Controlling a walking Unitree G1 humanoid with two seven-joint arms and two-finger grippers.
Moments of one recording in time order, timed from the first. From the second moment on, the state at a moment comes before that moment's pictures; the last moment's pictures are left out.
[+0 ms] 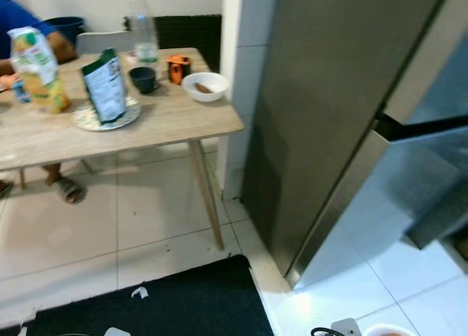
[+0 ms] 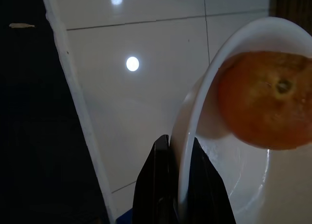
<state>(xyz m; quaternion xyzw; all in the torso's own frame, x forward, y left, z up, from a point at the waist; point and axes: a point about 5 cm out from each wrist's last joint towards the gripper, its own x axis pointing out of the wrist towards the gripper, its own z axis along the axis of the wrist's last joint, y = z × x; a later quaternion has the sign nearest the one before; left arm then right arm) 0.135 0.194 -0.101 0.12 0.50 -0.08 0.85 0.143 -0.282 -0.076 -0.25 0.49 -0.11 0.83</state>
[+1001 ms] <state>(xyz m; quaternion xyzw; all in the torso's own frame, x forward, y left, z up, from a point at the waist) 0.159 0.226 -0.087 0.06 0.48 0.01 0.88 0.179 -0.239 -0.075 -0.31 0.45 0.01 0.84</state>
